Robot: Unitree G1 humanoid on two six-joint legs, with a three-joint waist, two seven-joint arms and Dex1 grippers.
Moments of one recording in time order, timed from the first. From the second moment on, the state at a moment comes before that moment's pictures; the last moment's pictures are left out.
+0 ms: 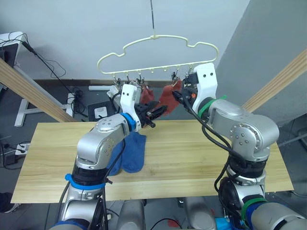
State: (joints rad) left arm -0.53 0.33 -0.01 -0.32 -0.47 0.85 -0.50; right arm -0.78 -0.09 -0.06 -0.54 0.40 1.41 0.07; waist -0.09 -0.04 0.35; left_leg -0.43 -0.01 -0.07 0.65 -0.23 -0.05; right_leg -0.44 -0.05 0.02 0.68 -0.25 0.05
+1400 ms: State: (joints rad) left arm -0.28 1.04 0.60 -0.54 -0.98 0.87 -0.82; right arm -0.53 -0.22 -0.06 -0.80 0.46 1.30 0.15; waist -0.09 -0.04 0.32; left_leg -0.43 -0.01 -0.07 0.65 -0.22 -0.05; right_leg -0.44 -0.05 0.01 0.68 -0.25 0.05
